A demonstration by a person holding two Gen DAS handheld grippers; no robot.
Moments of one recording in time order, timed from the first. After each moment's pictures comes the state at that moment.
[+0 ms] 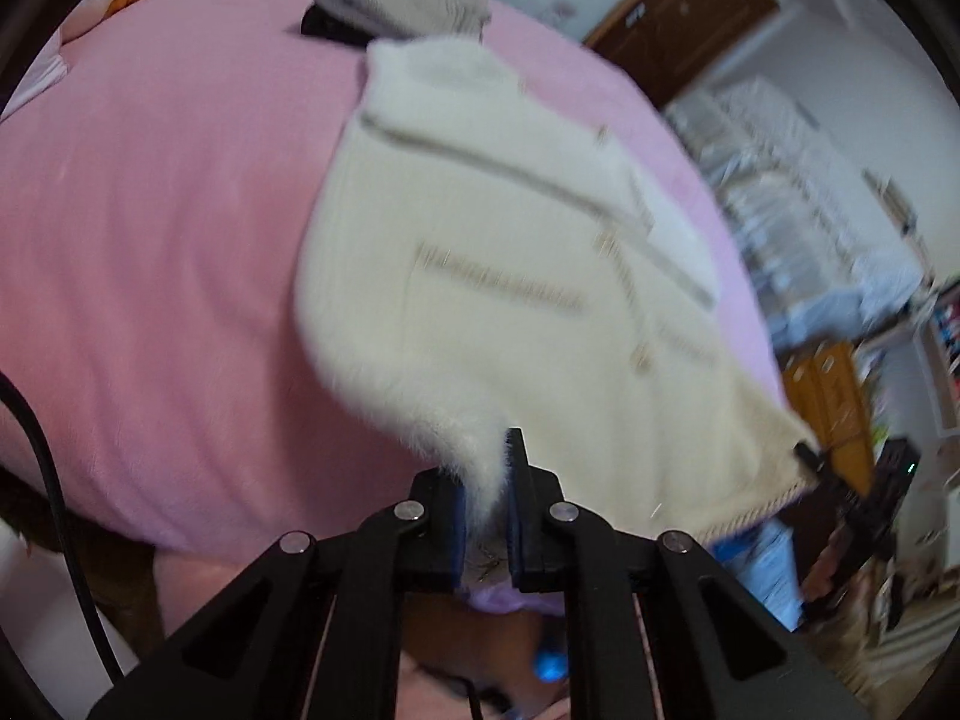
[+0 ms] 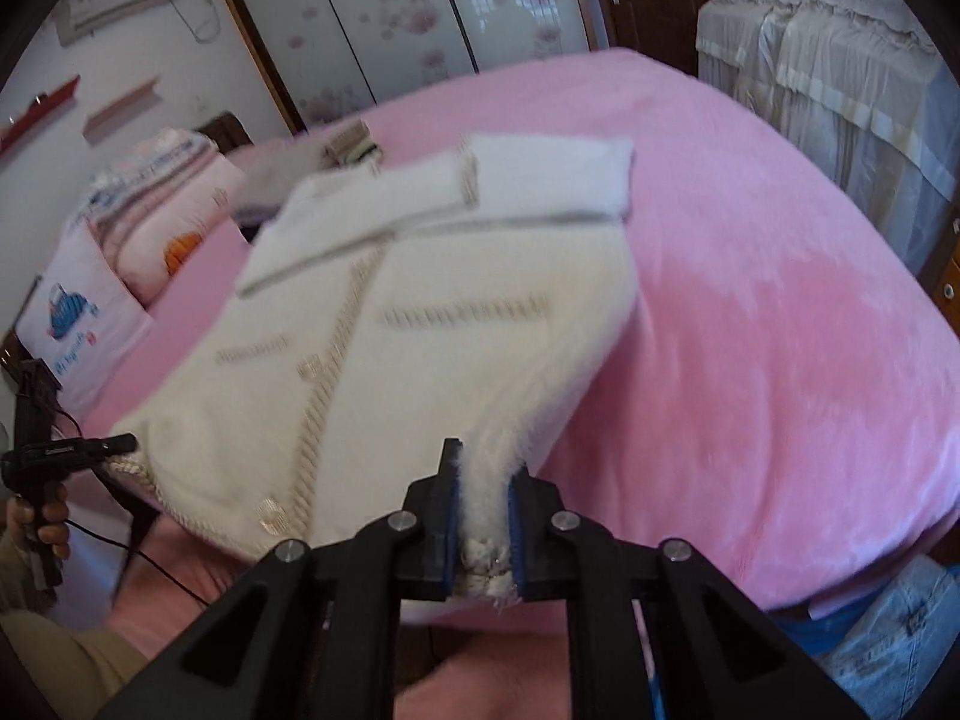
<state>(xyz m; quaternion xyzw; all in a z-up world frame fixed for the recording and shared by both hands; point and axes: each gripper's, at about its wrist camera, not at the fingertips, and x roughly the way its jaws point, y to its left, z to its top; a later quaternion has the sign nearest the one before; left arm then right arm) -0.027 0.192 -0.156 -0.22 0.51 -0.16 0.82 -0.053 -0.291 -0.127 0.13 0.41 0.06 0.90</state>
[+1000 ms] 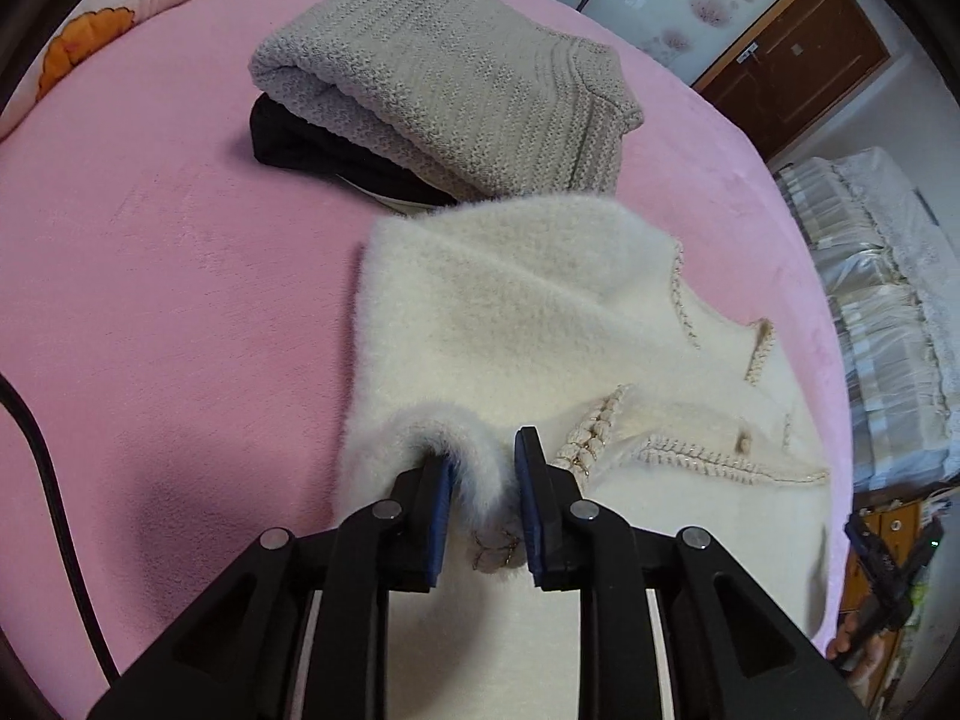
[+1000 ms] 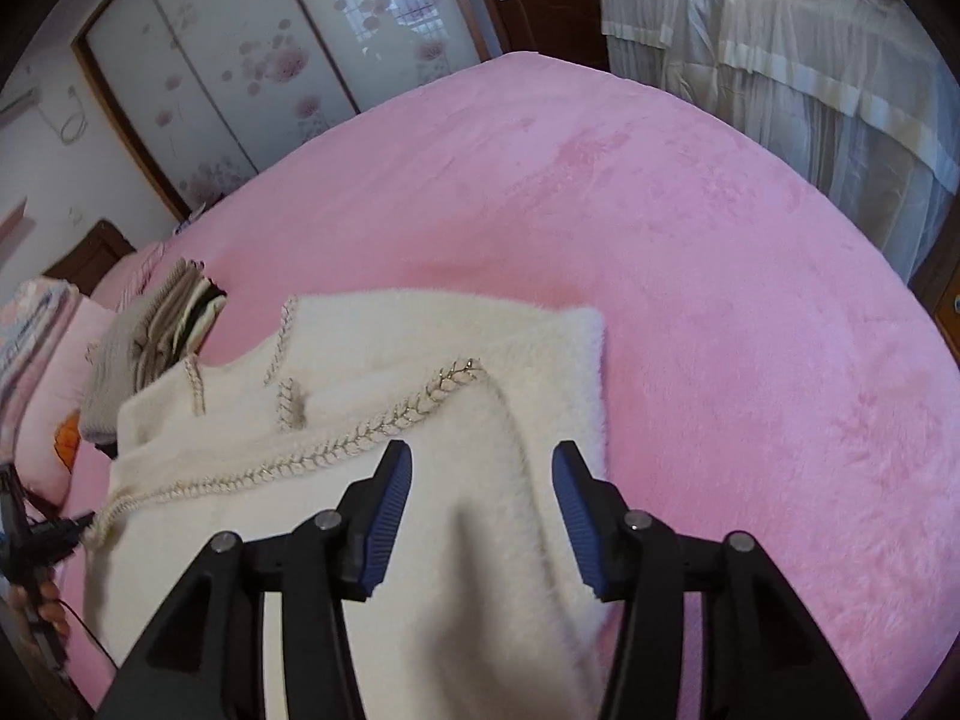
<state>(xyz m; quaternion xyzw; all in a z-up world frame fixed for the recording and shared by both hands) 0.309 0.197 -0.190 -0.22 0.54 -0.05 0.81 0.260 -0.367 -0.166 0.16 0.43 -0.06 0.88</state>
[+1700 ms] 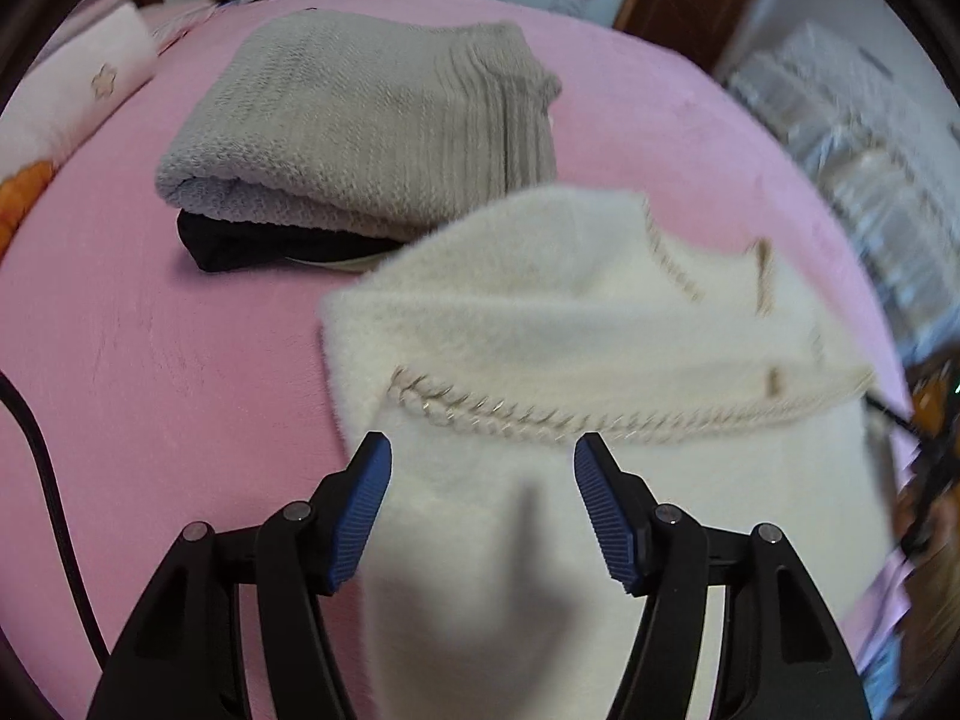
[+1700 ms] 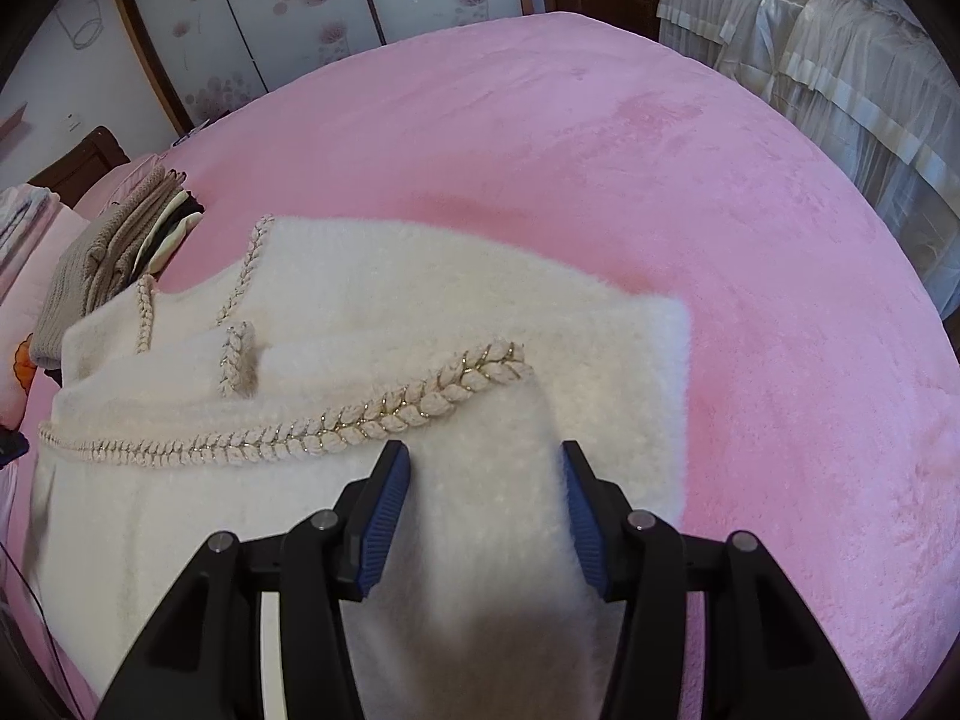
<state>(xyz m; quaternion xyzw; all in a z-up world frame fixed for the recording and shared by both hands) 0.337 0.163 -0.192 -0.04 0.53 -0.10 0.84 0.307 -0.350 -0.205 0.10 0.48 -0.04 0.87</state>
